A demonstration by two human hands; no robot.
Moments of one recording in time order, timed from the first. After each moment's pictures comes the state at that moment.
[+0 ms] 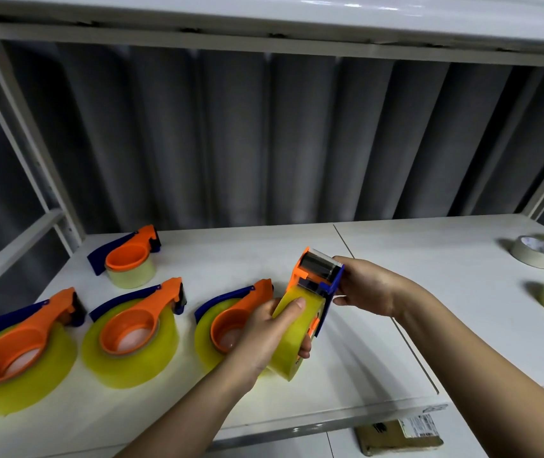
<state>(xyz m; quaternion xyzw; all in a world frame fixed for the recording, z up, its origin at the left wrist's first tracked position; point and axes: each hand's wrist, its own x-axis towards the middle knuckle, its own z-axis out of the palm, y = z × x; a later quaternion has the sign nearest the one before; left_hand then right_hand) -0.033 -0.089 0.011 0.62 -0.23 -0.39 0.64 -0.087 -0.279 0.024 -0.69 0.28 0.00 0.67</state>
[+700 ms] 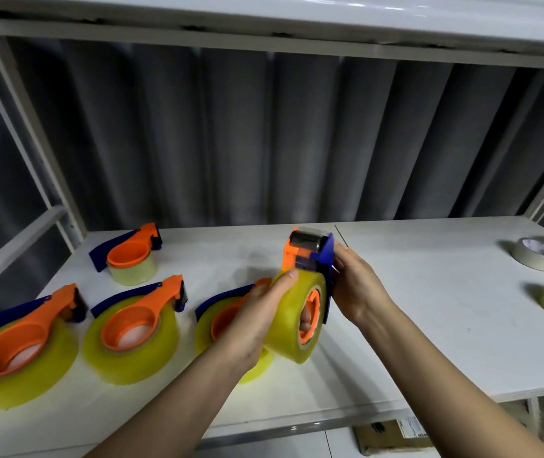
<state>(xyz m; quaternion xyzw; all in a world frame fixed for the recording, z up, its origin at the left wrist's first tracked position) -0.021 -0.100 0.022 0.61 -0.16 -0.39 0.67 -0.074 -0.246 0.015 -0.50 0.22 -0.29 0.78</state>
